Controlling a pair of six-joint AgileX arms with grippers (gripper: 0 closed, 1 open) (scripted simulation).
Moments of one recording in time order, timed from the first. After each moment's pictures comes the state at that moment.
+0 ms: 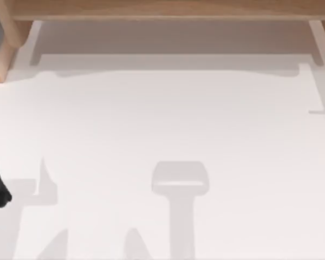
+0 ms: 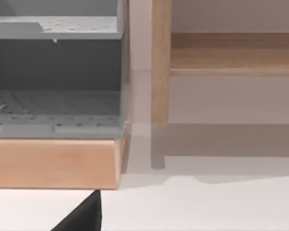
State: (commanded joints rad) left arm 0.00 0.00 0.00 0.00 0.00 0.00; right arm -0.59 2.13 0.68 1.45 -0.56 -1.55
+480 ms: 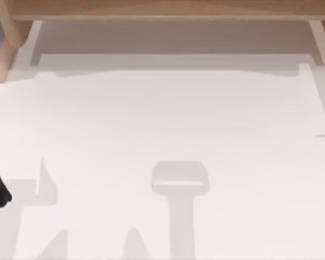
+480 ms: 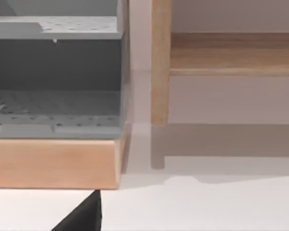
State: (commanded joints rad) left arm 0.00 0.00 0.00 0.00 0.00 0.00; right arm -0.71 2.06 0.48 1.58 -0.67 -1.55
